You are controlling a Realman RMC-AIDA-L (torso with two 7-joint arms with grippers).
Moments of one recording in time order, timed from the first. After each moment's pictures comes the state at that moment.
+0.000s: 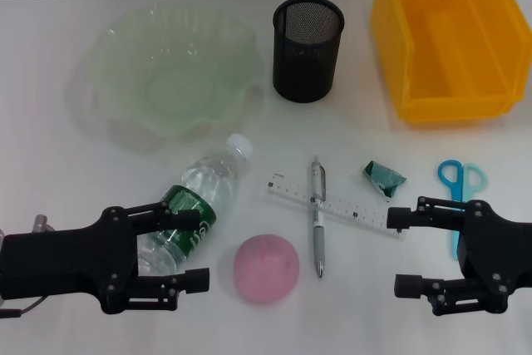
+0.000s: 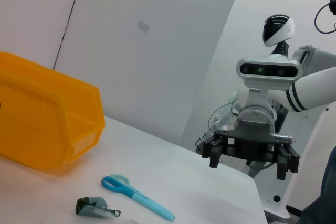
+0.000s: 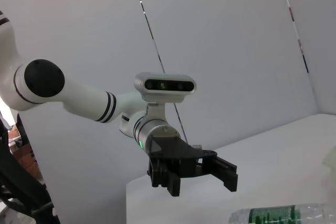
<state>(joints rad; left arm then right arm) -0.38 -2.06 0.63 0.56 2.08 1.92 -1.20 0.38 2.01 -0.75 -0.45 -1.93 -1.92 1.09</state>
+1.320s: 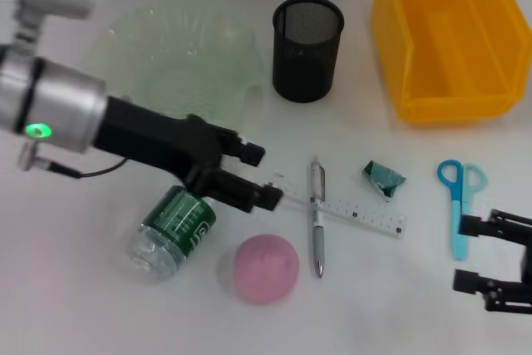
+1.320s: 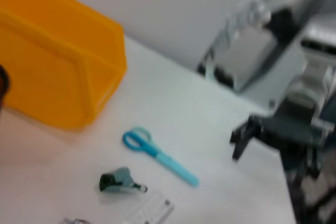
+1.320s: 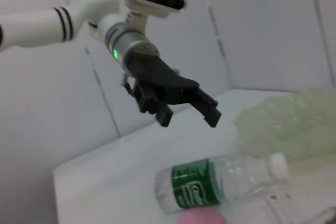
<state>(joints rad) -0.66 -2.07 0.93 0.90 2.12 1.79 -1.87 0.26 2.00 -0.52 -0.52 -2.08 -1.88 1.09</state>
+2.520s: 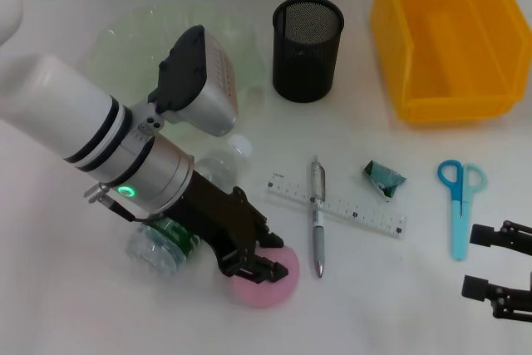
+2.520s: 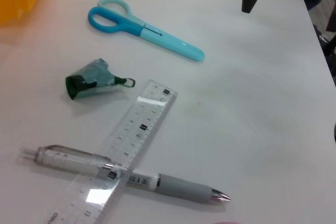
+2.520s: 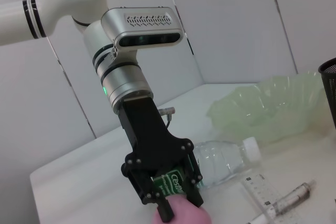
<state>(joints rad) -0.70 -2.08 1.49 0.87 2.13 1.48 -1.86 0.23 2.01 -0.42 -0.53 -2.16 -1.89 1.09</state>
